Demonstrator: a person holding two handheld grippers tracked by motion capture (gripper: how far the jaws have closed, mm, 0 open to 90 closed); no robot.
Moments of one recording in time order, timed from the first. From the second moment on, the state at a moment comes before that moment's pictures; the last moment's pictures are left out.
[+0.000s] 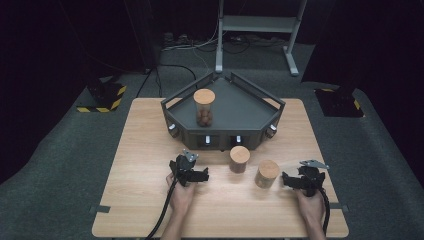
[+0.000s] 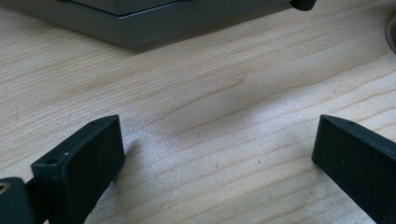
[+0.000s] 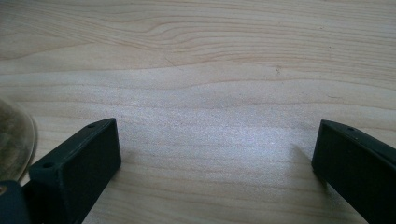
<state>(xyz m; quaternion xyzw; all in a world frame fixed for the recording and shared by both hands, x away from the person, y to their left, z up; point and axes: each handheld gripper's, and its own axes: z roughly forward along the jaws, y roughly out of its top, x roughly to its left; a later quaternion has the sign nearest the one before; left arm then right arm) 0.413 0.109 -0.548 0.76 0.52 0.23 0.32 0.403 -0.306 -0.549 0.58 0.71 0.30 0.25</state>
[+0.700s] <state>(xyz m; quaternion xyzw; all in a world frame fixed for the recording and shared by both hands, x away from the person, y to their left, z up) 0.413 0.108 -0.548 0.76 0.52 0.23 0.32 0.402 -0.307 -0.549 0.58 0.71 0.31 0.25</state>
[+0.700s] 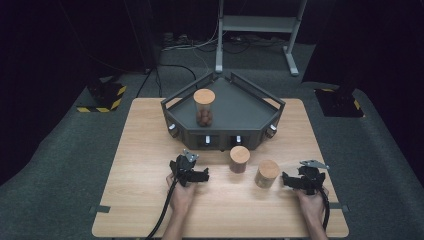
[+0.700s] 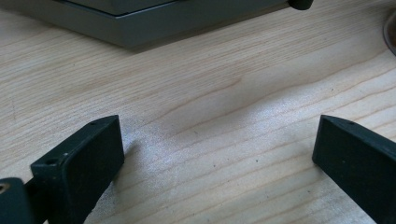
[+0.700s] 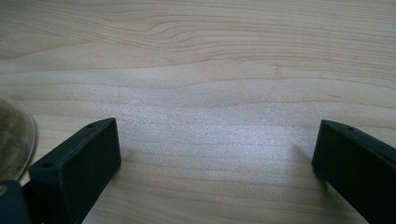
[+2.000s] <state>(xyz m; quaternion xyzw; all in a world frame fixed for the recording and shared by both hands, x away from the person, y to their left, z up) 0.413 0.108 -0.548 0.76 0.52 0.22 0.32 0.392 -0.272 -0.465 0.45 0.74 0.49 0.15</state>
